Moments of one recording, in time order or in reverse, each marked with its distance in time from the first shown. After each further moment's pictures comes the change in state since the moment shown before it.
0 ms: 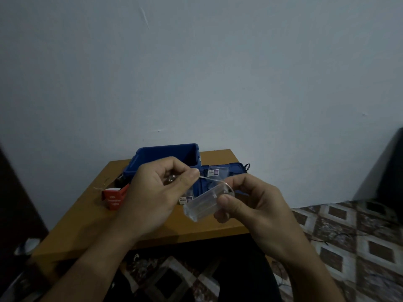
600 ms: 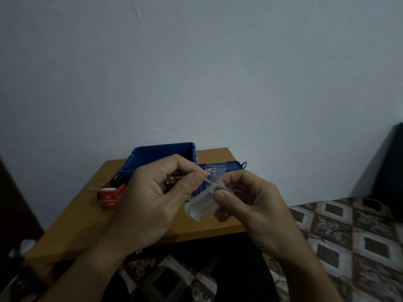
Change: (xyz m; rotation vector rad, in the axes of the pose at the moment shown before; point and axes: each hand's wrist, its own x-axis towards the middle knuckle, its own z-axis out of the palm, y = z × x) left_hand -0.009 0.015 0.004 0.031 -0.086 0.227; right_hand 0.001 0.000 -0.001 -0.024 0.053 -0.015
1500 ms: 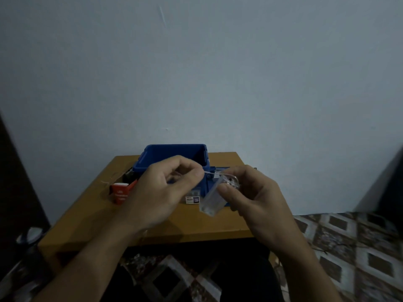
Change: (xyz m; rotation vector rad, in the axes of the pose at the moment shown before) left_hand -0.001 -0.032 -0.030 -0.053 0.011 -0.308; right_hand 0.022 0.005 0.023 -0.187 0.017 -0.076
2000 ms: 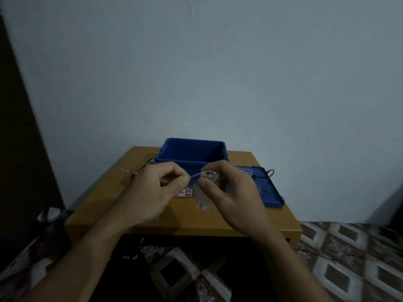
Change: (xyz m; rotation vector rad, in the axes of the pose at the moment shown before) left_hand -0.021 -0.045 -0.060 0.204 0.037 -0.026; right_hand 0.030 0.003 0.077 -0.256 -0.078 -0.110
